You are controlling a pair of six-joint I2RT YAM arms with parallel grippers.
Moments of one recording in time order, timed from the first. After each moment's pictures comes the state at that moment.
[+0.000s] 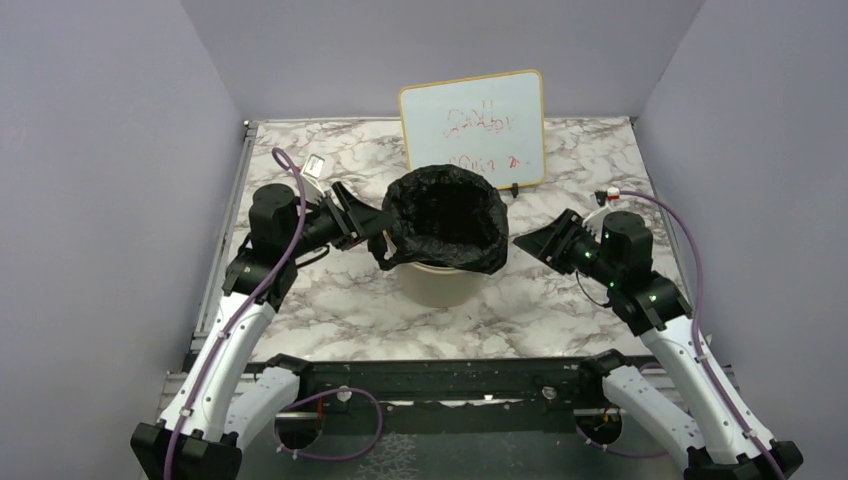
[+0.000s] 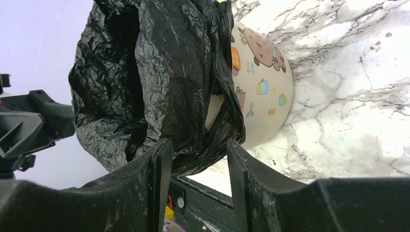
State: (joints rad) left arm -0.26 0.87 0.89 -0.27 0.62 -0.95; right arm 0.35 0.72 0.78 -0.47 -0.25 0.86
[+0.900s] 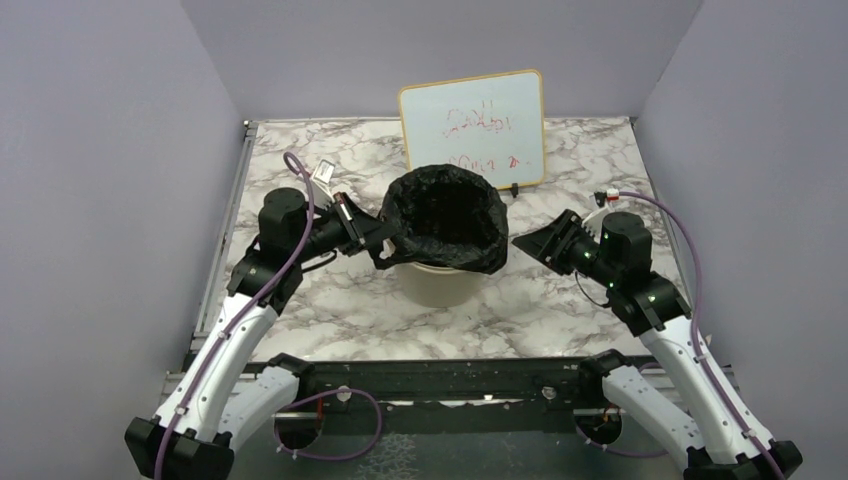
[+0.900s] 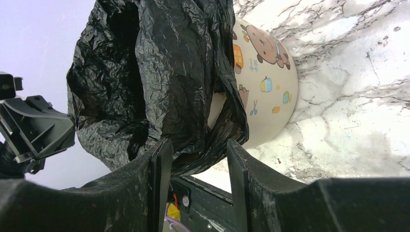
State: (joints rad) left arm -0.34 0.88 0.88 -0.30 0.57 -0.94; right arm 0.35 0.72 0.77 -0.46 -0.26 0.88
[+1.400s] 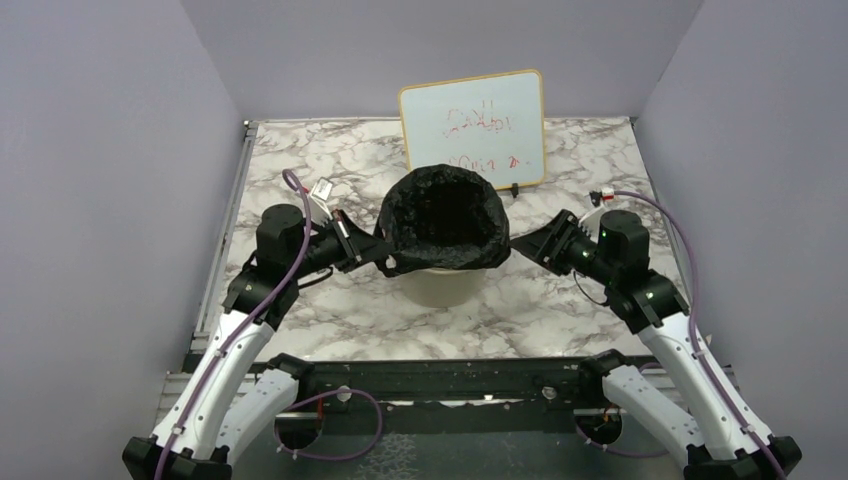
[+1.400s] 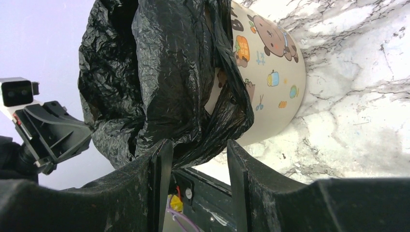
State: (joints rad) left arm -0.34 0.76 0.80 -0.35 0.57 -0.92; right arm 0.35 0.73 0.77 -0.46 -0.30 0.89
